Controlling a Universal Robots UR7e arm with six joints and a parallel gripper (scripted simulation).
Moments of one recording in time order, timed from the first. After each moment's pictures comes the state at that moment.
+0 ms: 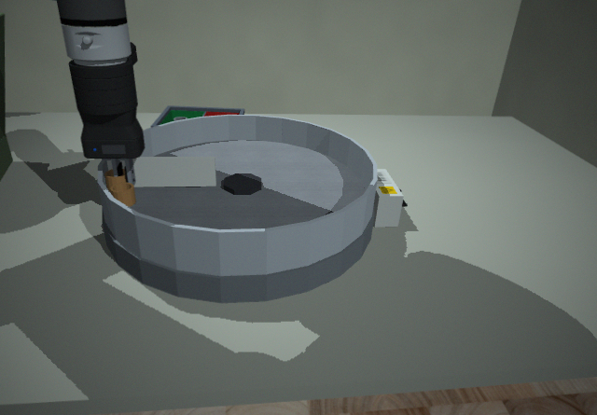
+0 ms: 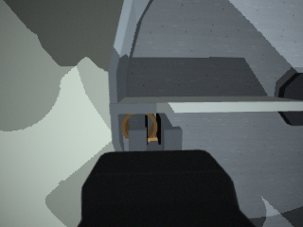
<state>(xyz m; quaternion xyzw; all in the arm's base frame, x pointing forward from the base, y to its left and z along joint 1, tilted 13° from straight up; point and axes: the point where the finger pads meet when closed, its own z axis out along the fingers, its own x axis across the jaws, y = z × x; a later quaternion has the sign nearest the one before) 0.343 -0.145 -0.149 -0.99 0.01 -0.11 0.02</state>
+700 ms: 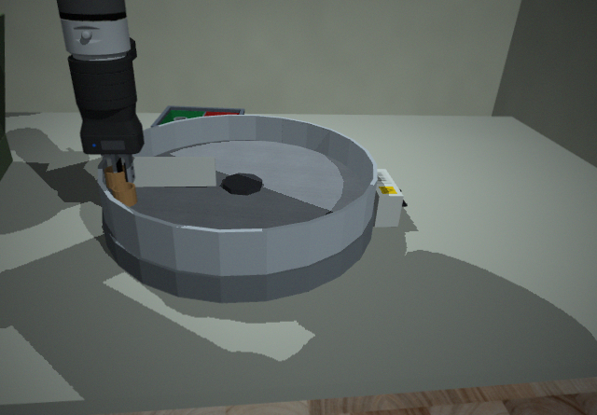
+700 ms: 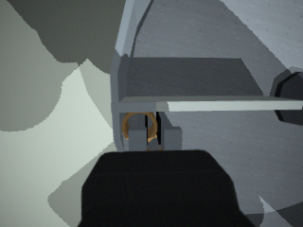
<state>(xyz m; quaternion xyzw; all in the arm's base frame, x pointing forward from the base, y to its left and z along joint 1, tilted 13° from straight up) 0.342 -0.145 -0.143 -0.99 0.01 -0.11 0.02</state>
